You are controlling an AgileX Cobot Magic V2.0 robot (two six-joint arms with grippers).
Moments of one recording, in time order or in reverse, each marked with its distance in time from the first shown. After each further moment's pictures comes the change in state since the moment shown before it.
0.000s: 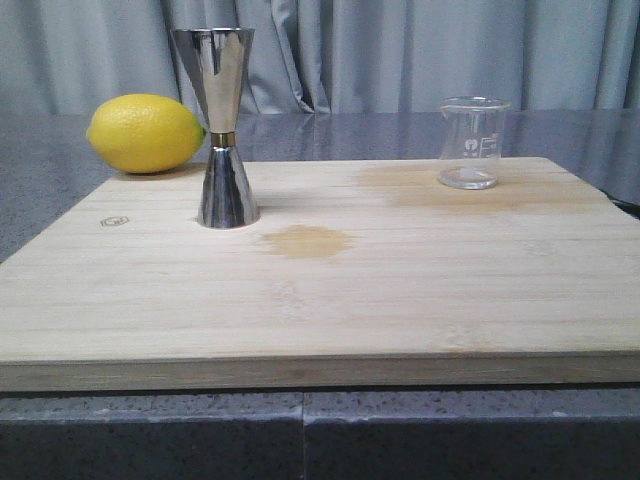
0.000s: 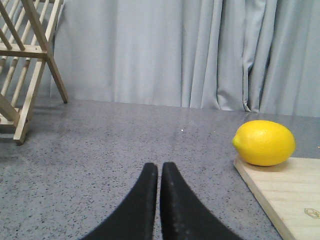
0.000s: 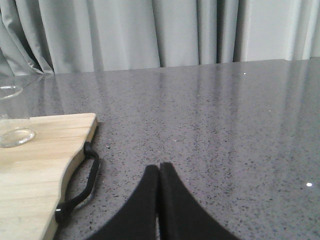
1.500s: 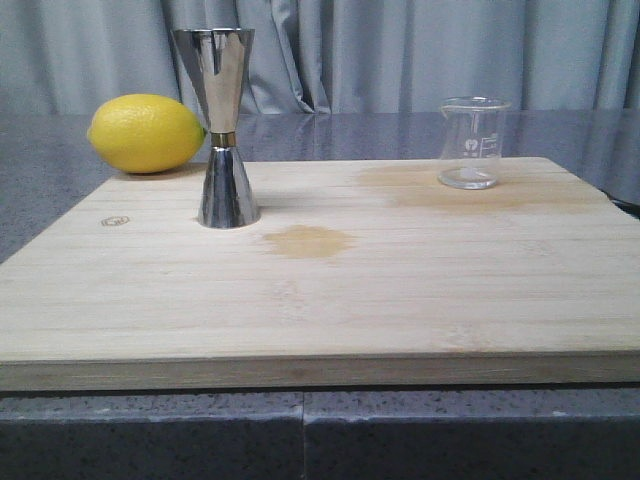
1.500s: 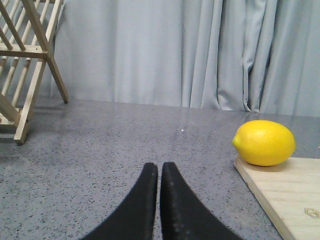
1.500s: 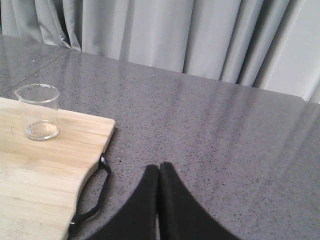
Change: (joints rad) left arm 0.000 0.000 0.000 0.000 0.000 0.002; right arm 0.262 0.187 -0.354 -0.360 0.305 0.114
